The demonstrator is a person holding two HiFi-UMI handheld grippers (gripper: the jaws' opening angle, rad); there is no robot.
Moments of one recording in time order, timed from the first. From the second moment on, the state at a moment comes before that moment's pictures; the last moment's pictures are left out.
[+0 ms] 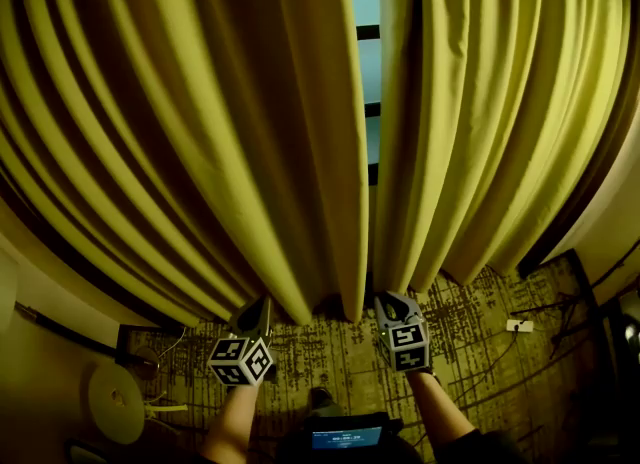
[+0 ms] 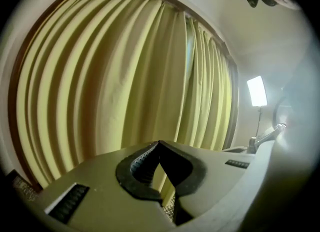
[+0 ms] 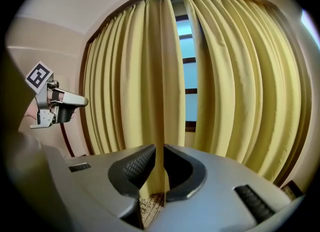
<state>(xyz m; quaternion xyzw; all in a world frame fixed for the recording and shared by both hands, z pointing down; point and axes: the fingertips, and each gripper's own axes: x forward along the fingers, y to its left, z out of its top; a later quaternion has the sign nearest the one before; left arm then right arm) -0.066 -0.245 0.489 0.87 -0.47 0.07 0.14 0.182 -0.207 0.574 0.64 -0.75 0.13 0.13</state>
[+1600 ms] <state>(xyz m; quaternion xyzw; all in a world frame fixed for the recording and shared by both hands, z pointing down) 0.148 -0.541 0.182 0.93 -0.37 -0.01 -0.07 0.197 -0.578 0.364 0.69 -0.71 -0.05 0.13</state>
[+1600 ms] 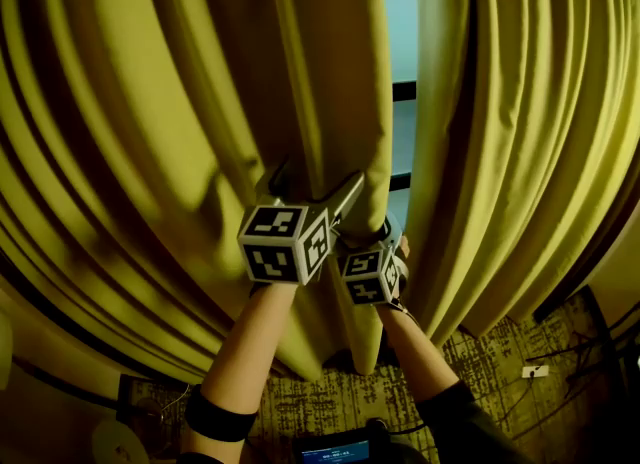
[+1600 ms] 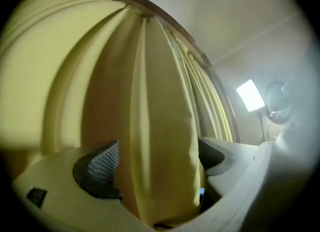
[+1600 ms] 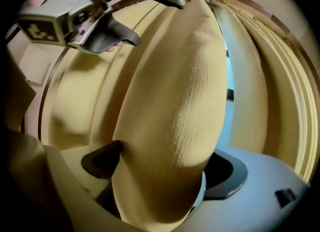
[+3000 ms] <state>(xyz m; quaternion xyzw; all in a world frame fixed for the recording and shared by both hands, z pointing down) 0.010 -0.594 0.132 0.85 -0.51 -0.06 -0.10 -0.012 -0.608 0.342 0.51 -0.84 -0.16 0.10</state>
